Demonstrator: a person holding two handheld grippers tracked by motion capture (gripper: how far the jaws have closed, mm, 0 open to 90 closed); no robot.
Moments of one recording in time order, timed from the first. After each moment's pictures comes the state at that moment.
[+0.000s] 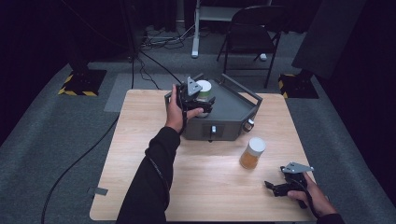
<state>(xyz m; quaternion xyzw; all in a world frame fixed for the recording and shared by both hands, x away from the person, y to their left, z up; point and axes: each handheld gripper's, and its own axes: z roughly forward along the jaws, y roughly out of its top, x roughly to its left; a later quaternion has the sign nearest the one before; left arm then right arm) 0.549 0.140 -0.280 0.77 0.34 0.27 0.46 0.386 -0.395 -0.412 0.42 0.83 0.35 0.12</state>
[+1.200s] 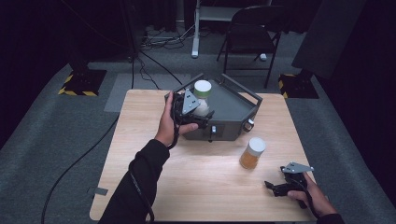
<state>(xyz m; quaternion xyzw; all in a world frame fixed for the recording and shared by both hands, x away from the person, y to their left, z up) 0.491 0.164 -0.268 0.79 0.26 0.28 0.47 0.386 -0.395 -0.412 0.42 0.83 0.35 0.12</state>
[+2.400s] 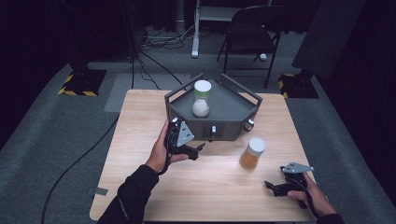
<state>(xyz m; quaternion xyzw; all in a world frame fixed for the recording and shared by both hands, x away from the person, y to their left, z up) 0.447 0.189 -0.325 0.84 0.24 0.25 0.42 0.386 -0.395 -0.412 0.42 0.83 0.35 0.12</state>
